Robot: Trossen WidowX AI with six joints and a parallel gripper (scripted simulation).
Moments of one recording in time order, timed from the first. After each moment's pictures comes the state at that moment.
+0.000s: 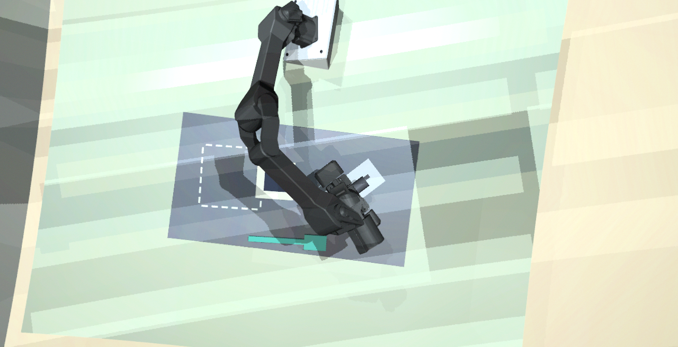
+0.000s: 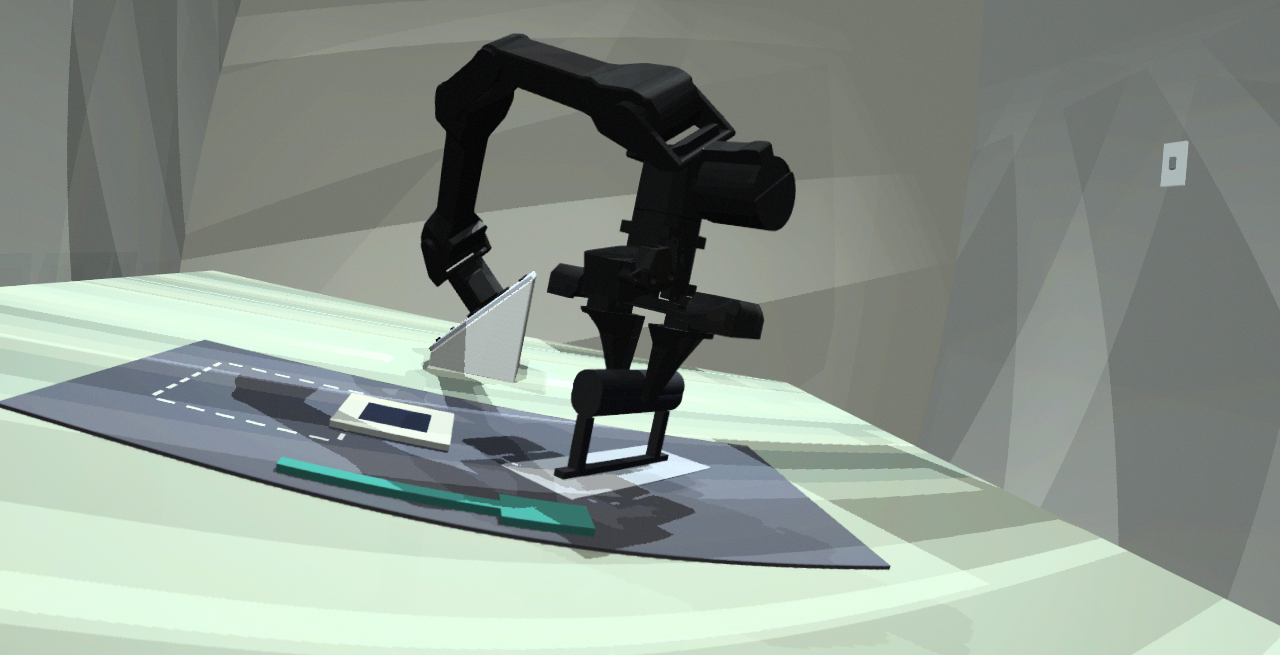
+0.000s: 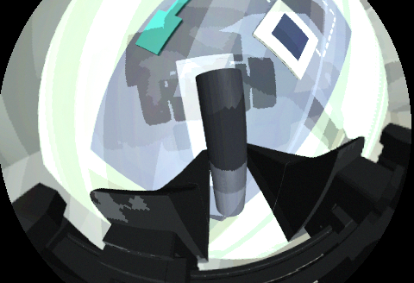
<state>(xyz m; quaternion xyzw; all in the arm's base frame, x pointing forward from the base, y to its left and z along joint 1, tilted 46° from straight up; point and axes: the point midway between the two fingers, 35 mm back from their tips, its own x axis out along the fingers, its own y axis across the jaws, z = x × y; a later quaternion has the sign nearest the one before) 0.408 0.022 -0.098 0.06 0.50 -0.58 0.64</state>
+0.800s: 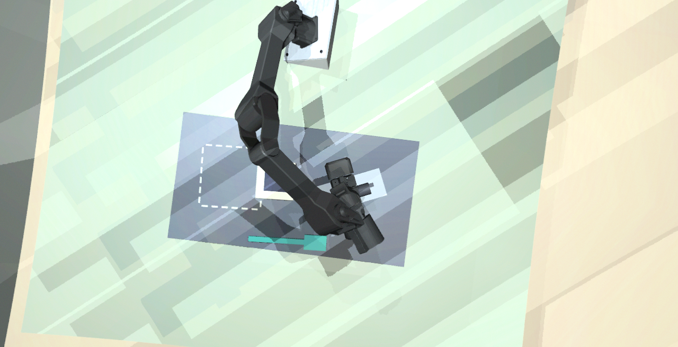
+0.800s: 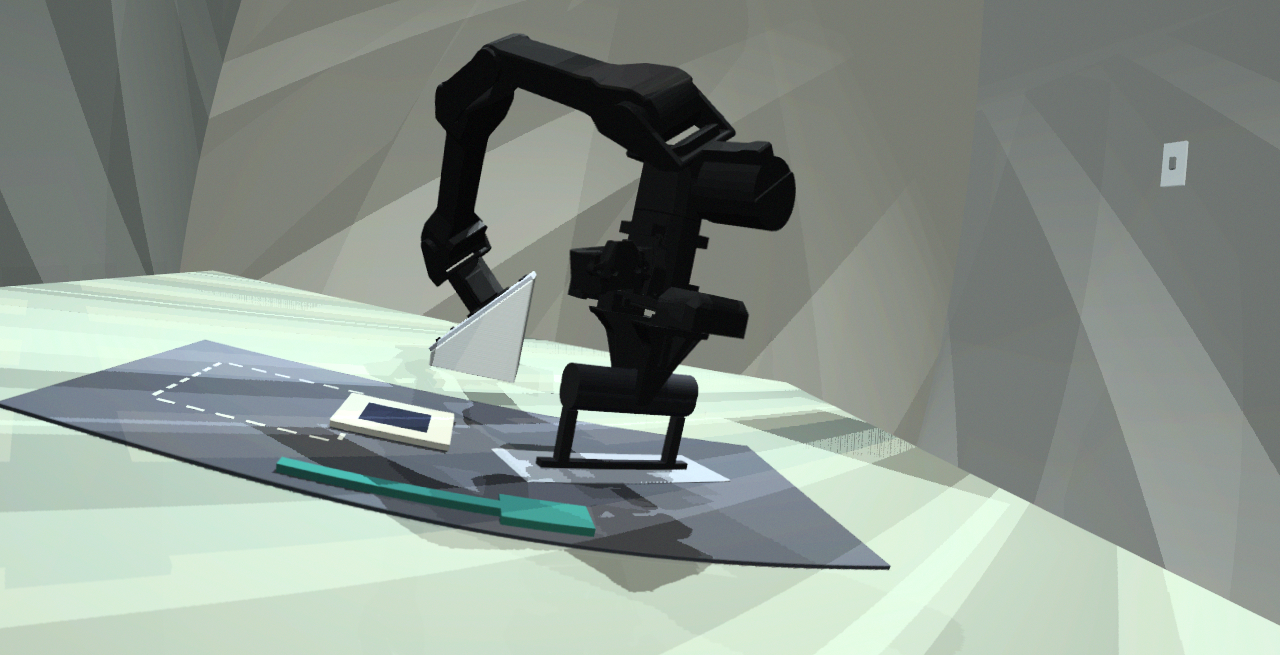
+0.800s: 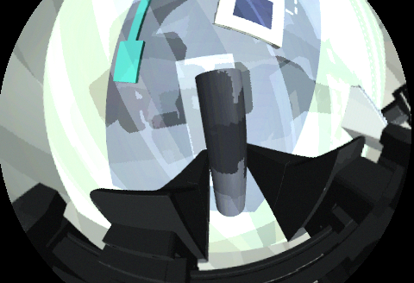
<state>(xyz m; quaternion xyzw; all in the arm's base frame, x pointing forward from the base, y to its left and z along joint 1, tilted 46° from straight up) 0.407 0.022 -0.098 0.18 0.38 -0.66 0.62</state>
